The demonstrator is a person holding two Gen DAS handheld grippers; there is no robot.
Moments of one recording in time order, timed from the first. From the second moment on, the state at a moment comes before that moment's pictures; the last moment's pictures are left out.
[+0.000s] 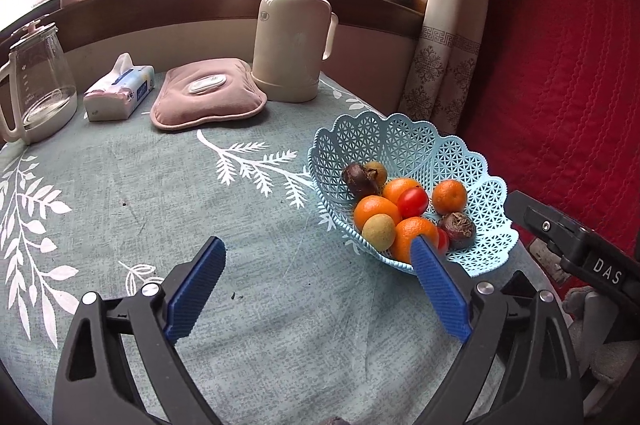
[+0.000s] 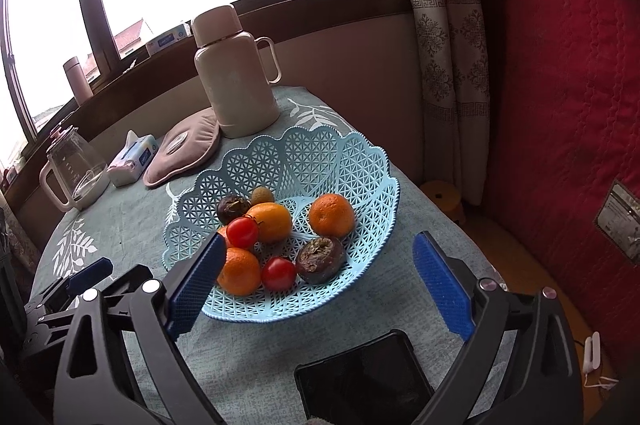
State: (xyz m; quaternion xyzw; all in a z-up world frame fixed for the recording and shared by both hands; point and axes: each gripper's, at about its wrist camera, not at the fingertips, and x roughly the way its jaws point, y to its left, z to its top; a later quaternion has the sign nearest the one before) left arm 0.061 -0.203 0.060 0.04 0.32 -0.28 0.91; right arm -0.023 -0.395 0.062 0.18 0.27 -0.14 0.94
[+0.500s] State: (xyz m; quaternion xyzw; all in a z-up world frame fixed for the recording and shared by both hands) left arm 0.044 -0.197 0.068 0.05 0.30 -0.25 0.92; right arm -0.032 -0.381 0.061 0.14 0.28 -0.15 0.94
